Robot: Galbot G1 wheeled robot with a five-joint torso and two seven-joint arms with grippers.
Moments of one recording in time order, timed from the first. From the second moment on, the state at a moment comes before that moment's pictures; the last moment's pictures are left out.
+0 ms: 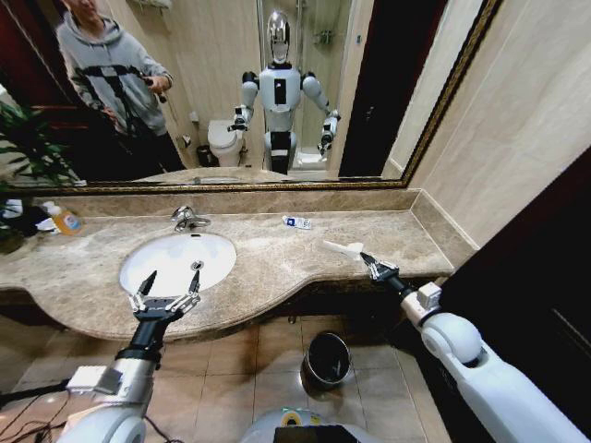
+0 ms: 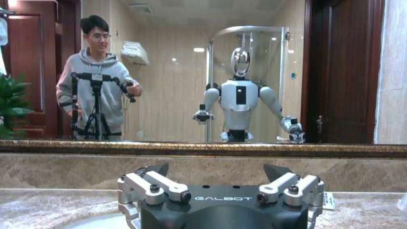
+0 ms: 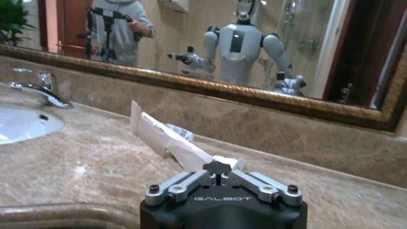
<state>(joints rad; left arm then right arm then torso) 1.84 -1.36 -0.82 -2.47 -0.37 0.04 0.05 -1.42 0.87 0.58 2.01 0.48 -0.08 -0.10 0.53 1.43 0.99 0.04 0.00</state>
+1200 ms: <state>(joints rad) 1.84 -1.36 -0.82 -2.47 -0.37 0.04 0.05 -1.71 1.01 0.49 1.71 0.27 0.27 -0.15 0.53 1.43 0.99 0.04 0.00</state>
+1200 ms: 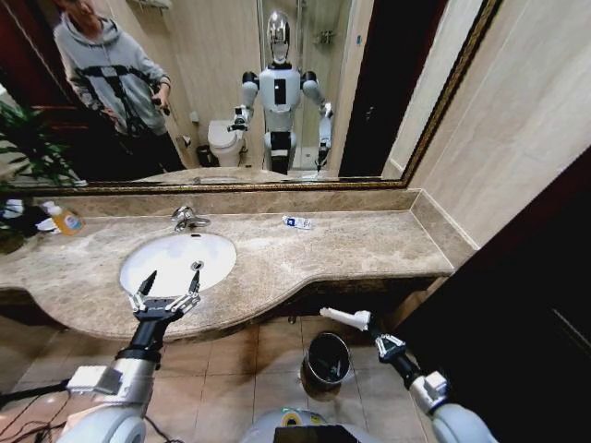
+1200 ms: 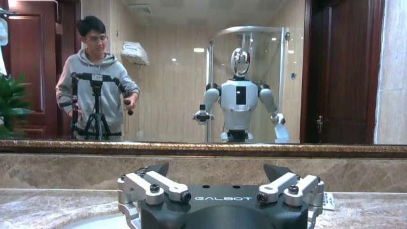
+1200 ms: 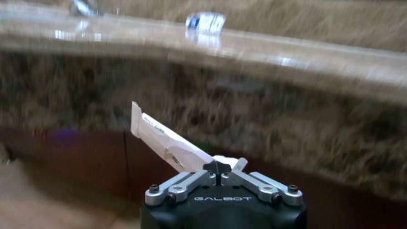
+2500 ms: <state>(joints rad) 1.84 -1.36 -0.82 -2.47 -0.37 0.04 0.05 -1.17 1.22 0.24 0.87 -0.17 0.22 -0.14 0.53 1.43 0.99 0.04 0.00</state>
